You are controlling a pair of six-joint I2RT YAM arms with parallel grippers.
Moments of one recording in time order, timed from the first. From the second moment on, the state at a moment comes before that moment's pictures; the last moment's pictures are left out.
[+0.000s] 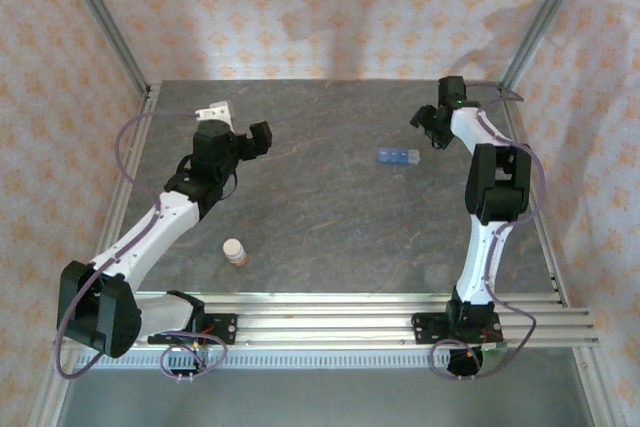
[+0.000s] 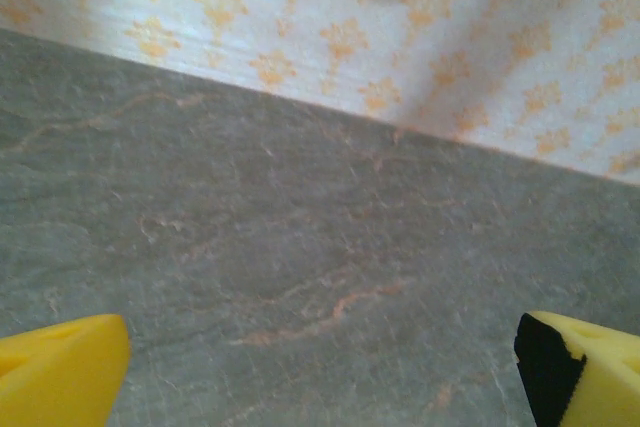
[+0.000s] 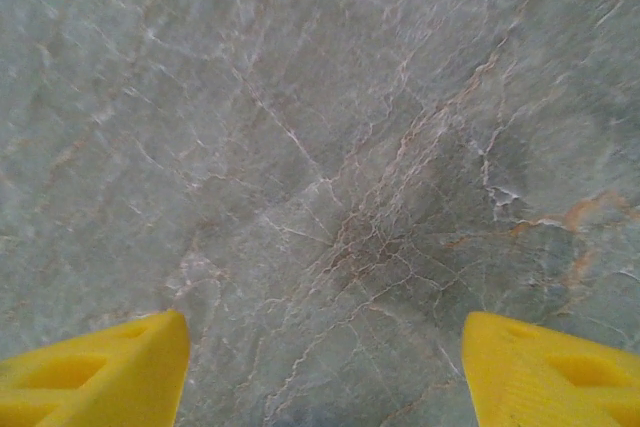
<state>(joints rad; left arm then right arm) -0.29 1.25 0.91 -0.06 -0.19 -0.44 -0.01 2.14 1.69 -0.59 -0.10 0.63</state>
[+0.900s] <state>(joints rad) -0.39 1.31 0.91 -0.09 -0.15 -0.49 0.21 2.02 1.39 -0.51 -0.15 0.61</state>
